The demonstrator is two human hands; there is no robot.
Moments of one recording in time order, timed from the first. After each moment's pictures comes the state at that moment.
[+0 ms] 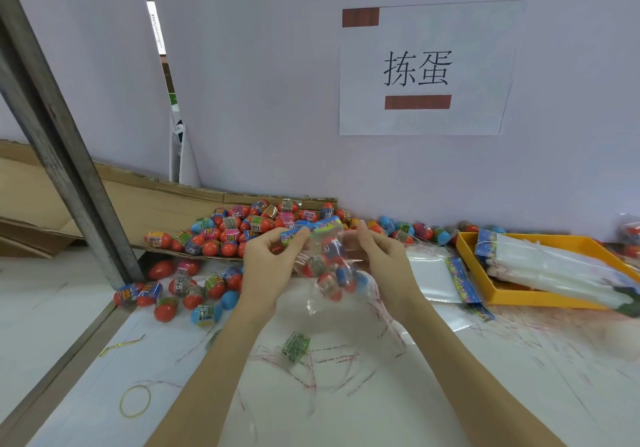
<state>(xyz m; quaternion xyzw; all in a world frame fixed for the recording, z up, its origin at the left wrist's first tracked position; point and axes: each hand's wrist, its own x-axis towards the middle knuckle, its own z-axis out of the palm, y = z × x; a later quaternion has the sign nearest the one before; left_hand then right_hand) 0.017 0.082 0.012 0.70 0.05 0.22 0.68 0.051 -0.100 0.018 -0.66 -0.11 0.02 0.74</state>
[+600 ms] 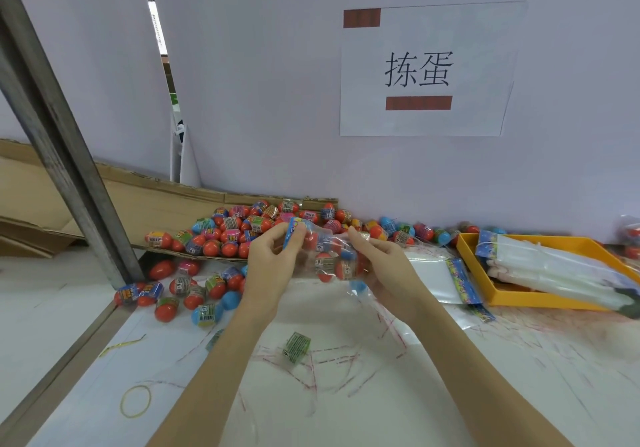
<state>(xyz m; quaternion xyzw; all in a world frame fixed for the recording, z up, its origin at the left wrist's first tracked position) 0.017 0.079 0.014 0.70 0.04 0.23 0.67 0.050 -0.102 0.028 -0.63 -0.06 0.14 0.76</state>
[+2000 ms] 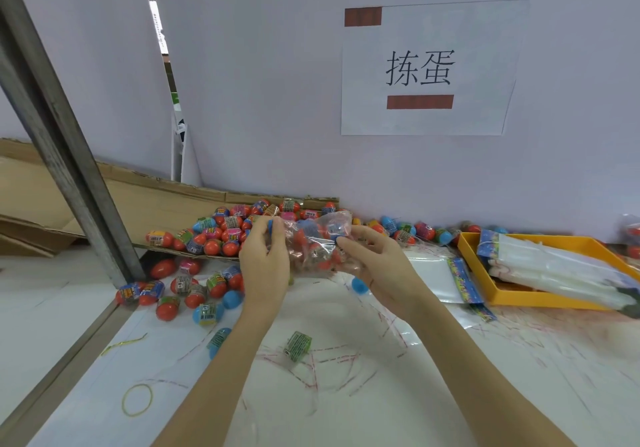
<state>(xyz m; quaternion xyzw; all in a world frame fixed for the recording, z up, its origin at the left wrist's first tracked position) 0.015 0.076 0.017 0.74 0.07 0.36 0.56 0.058 -0.102 0.019 -0.63 -0.12 0.12 0.76</state>
